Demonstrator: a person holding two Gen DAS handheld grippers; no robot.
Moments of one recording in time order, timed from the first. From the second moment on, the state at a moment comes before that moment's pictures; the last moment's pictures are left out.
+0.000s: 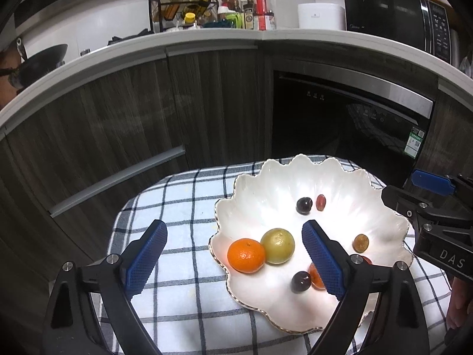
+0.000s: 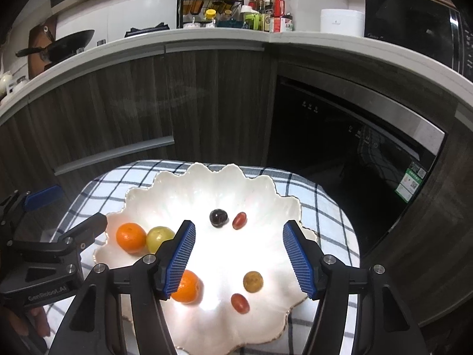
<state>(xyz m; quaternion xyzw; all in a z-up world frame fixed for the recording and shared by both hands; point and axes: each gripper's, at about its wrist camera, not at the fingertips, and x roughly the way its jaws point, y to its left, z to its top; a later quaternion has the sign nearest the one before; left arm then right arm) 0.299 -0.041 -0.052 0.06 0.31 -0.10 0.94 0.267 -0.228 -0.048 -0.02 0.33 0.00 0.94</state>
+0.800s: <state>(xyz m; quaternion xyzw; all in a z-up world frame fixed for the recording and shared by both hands) 0.234 -0.026 -0.011 0.07 0.28 -0.09 0.95 0.197 -0.218 -0.010 -0.02 0.29 -0.01 0.96</state>
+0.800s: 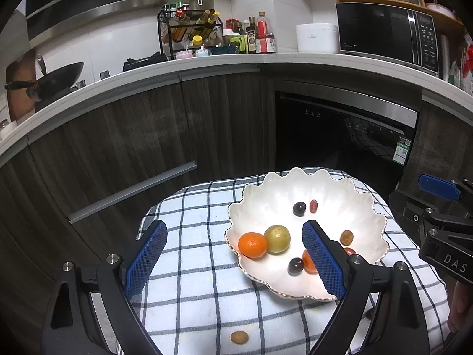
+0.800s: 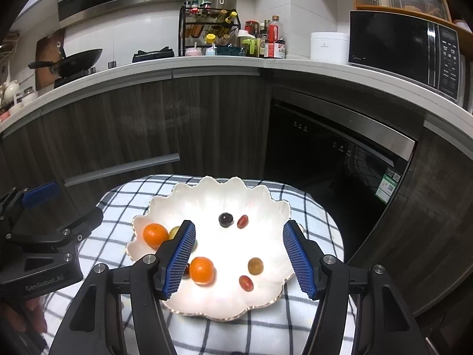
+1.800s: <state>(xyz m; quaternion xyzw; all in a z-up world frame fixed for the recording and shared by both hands) 0.179 -0.002 -0.040 0.07 0.28 -0.08 0.95 0.128 -0.205 -0.033 0.00 0.28 -0.07 0.96</state>
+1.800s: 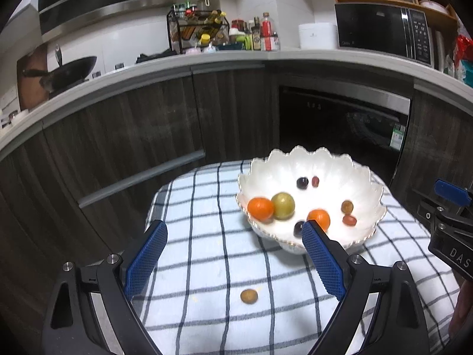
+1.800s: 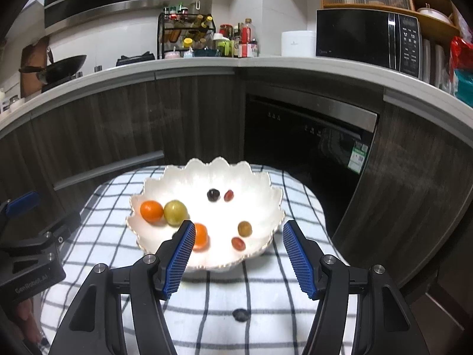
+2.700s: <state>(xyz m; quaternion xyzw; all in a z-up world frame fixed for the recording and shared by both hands) 0.185 -0.010 -0.131 0.10 0.35 -0.09 0.93 0.122 -0.194 -0.119 0.00 0.35 -0.09 0.93</state>
